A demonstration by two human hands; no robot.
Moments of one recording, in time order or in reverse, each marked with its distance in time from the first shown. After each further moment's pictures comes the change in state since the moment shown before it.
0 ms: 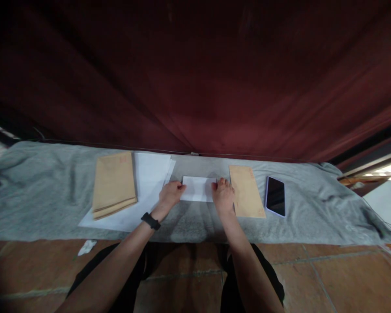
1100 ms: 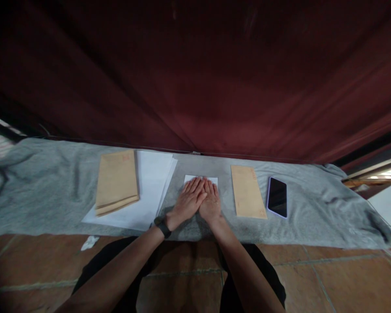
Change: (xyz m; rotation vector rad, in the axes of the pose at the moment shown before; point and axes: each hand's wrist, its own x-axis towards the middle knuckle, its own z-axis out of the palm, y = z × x) left_hand -0.027 0.018 0.050 0.098 0.218 0.643; right_hand -0.042 -0.025 0.039 -0.014 -0.020 -0.479
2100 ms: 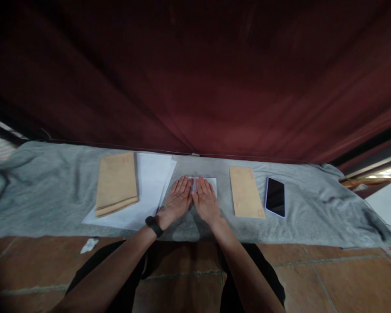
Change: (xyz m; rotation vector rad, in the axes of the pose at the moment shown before) left_hand -0.012 -0.031 0.001 0.213 -0.088 -0.088; right_hand 0.005 0.006 -0.013 0.179 0.032 -0.070
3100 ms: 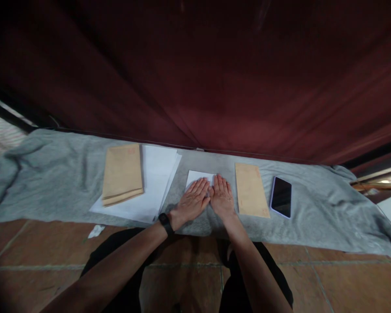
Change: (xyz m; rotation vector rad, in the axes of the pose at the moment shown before) left_hand -0.009 0.038 0.009 -0.081 0.065 0.211; right_hand -0.015 0.039 0.013 -0.191 0.018 0.114
